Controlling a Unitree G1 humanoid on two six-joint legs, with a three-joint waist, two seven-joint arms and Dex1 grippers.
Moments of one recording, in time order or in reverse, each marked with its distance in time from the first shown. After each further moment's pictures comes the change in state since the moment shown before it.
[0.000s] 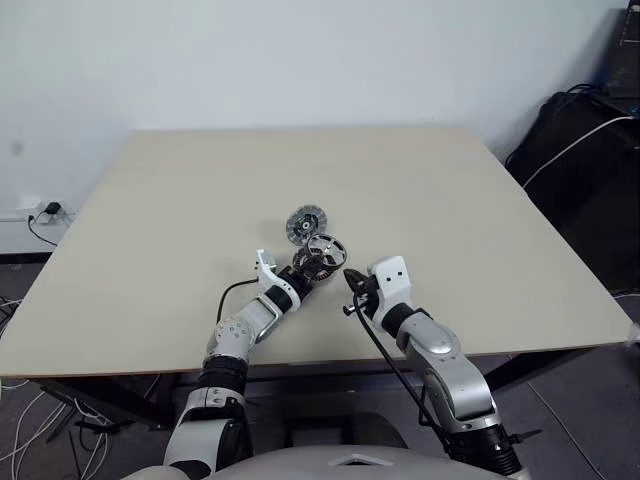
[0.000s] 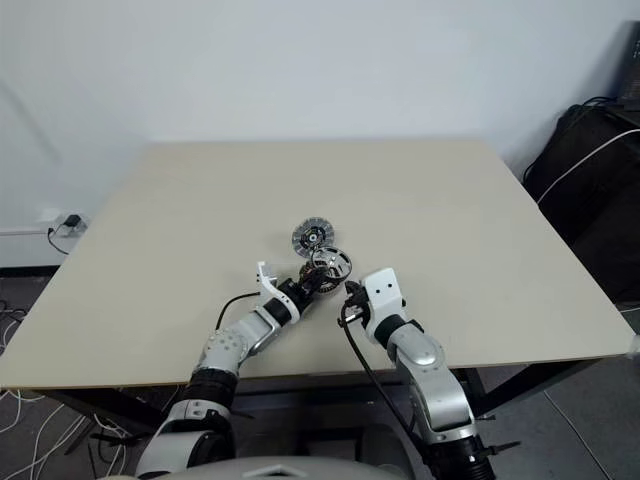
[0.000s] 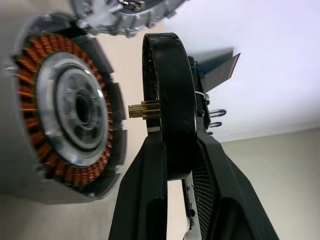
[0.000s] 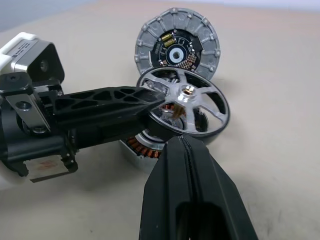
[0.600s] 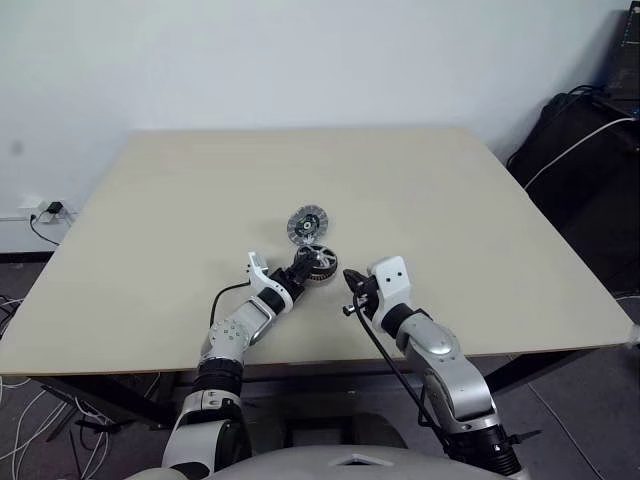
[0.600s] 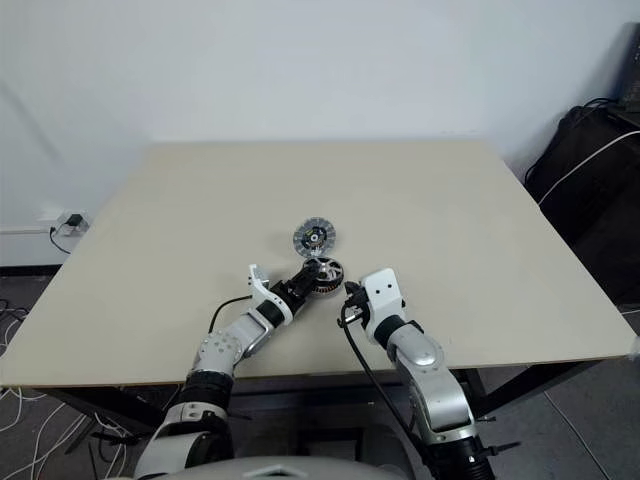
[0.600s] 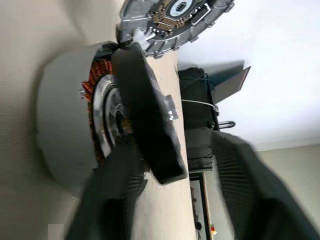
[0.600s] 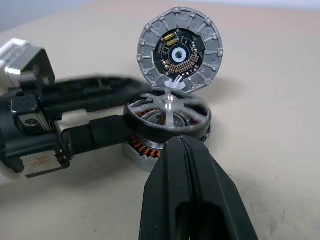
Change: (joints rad) left arm 0.011 0.001 0.044 -0.013 0.025 0.008 0.002; right arm 0.001 0.003 0.000 0.000 0.000 0.000 0.001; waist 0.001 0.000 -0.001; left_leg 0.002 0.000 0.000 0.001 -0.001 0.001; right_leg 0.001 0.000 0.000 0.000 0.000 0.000
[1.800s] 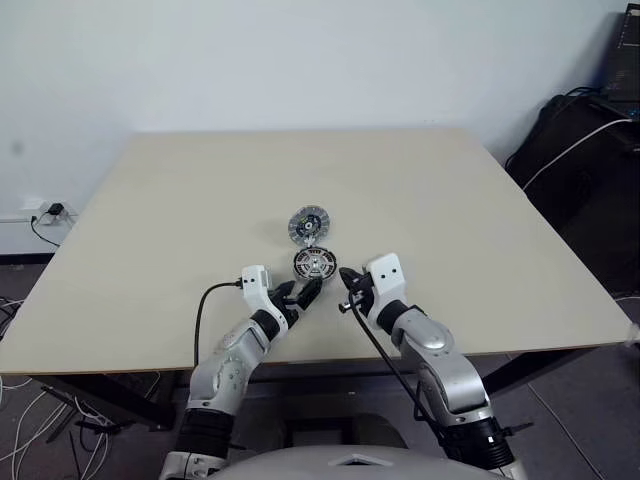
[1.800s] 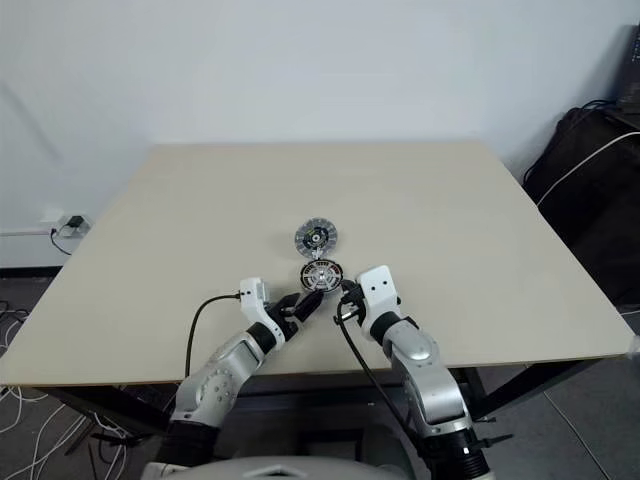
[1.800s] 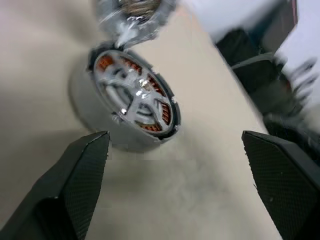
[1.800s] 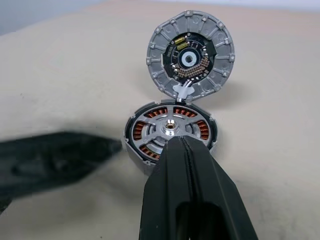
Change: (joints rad) left arm 0.315 0.117 -0.333 -0.430 0.469 -0.279 0.042; right arm -0.047 0.029 0.014 0.063 -0.004 -0.005 0.005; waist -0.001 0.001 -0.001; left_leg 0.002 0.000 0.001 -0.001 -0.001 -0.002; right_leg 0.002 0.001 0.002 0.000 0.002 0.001
